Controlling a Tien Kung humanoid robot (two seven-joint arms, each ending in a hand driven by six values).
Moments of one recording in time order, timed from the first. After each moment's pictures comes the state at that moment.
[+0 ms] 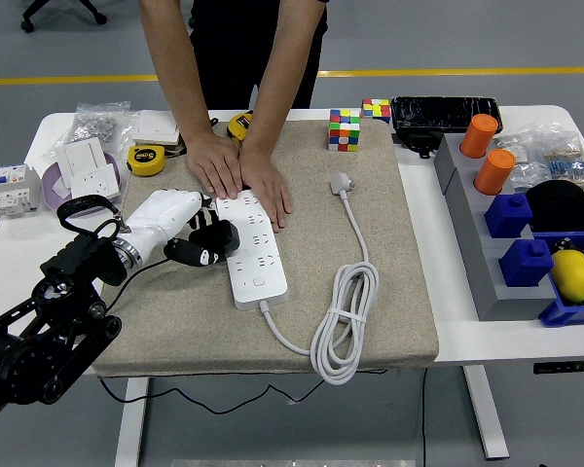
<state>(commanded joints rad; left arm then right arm) -0.42 0.25 -0.94 -1.15 2.17 0.08 0.03 0.08 -0.11 1.42 0.18 -1.37 -0.01 -0.06</state>
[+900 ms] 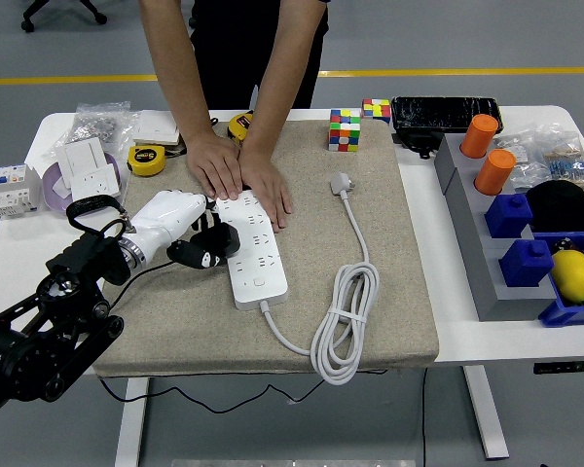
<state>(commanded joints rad) -0.45 0.26 -0.90 -1.13 2.19 0.07 0.03 0.08 -0.11 1.42 0.18 -1.37 -0.01 -0.06</state>
